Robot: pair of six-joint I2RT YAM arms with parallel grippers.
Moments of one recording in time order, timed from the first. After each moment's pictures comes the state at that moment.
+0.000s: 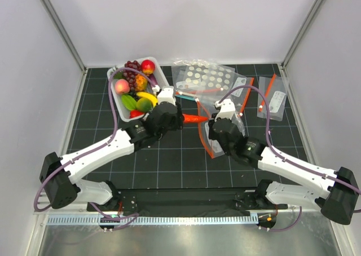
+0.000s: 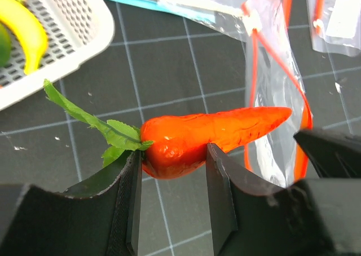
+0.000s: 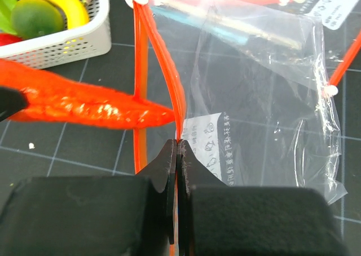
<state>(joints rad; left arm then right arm) -0.91 1.31 1.09 -0.34 -0.43 -0.60 0.93 1.04 0.77 -0.20 0.65 0.43</state>
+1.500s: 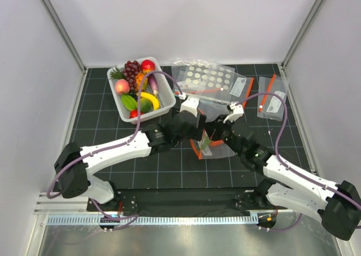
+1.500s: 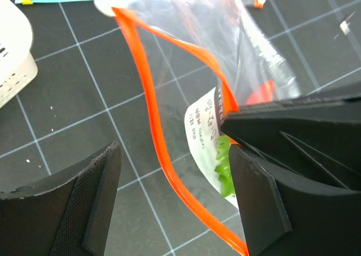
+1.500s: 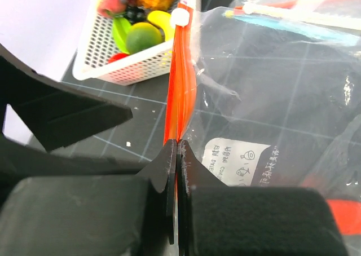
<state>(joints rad) -1.08 1.48 1.16 -0.27 -0.48 -0.44 0.76 0.91 0.52 0.19 0.21 0.56</state>
